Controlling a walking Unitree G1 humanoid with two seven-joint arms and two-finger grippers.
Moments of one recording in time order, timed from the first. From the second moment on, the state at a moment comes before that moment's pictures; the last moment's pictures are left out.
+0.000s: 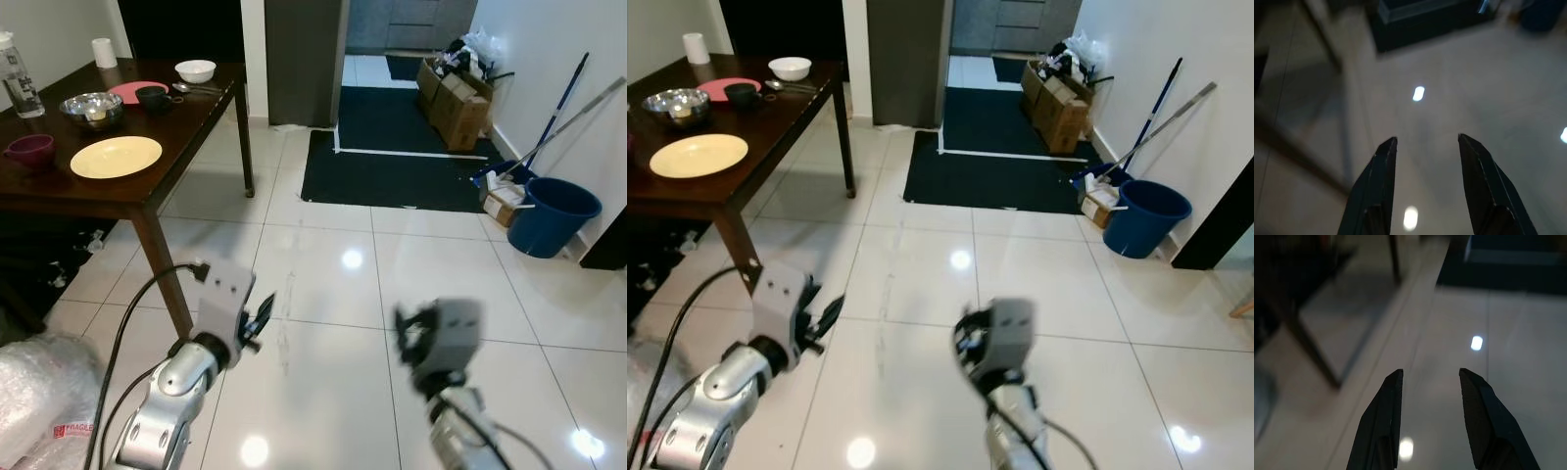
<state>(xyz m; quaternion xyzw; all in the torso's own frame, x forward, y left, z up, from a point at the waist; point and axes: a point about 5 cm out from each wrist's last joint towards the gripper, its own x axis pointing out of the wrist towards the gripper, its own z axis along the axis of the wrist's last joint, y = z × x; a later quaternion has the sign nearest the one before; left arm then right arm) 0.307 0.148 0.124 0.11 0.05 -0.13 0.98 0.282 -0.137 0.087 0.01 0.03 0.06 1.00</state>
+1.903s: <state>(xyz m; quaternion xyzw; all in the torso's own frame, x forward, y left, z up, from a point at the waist) 0.295 0.161 0.067 0.16 0.08 -0.09 0.98 0.274 -0.145 0.036 0.00 0.09 0.08 0.99</state>
